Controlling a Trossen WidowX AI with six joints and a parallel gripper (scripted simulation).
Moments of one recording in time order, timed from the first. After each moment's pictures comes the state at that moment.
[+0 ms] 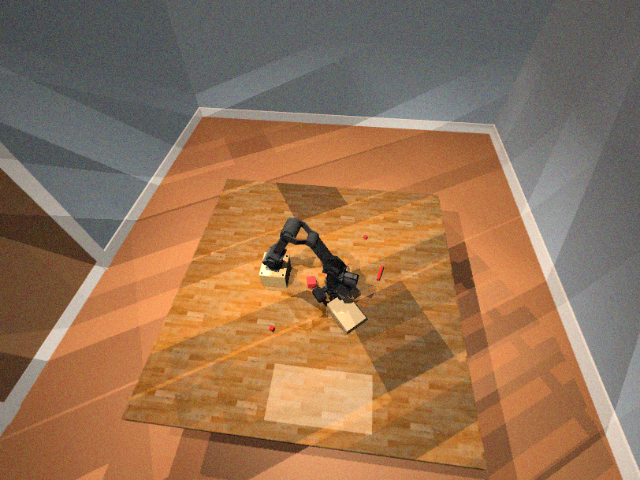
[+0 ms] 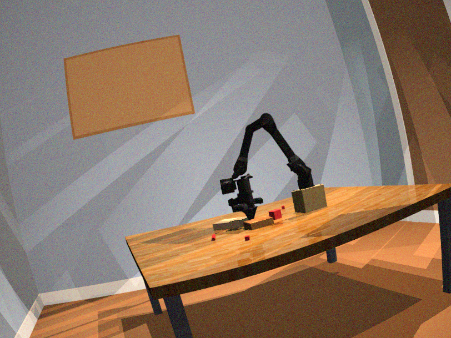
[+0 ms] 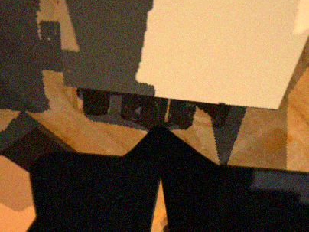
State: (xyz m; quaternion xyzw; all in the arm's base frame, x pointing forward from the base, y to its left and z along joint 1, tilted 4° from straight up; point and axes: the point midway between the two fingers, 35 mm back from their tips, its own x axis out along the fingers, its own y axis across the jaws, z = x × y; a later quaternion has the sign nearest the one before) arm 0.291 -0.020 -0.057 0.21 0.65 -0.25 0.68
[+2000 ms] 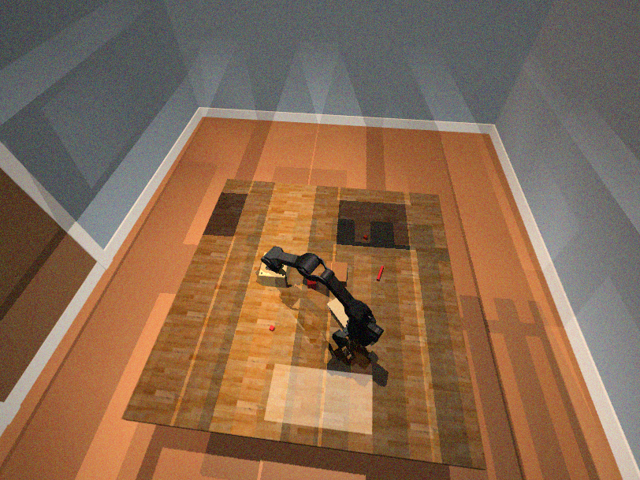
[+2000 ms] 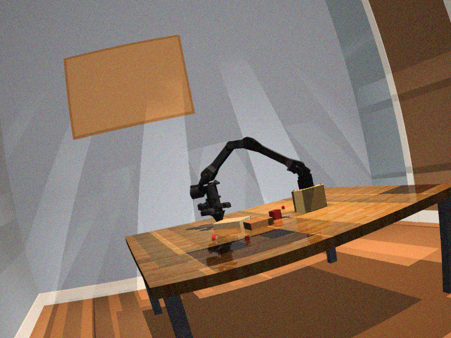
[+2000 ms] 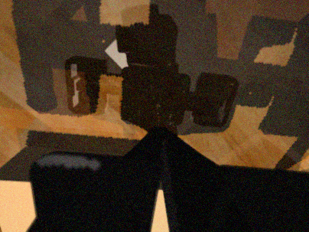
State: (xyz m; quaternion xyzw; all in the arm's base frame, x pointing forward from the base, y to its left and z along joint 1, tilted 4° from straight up) arm 0.429 -0.181 -0.037 0.21 0.65 -0.26 0.68
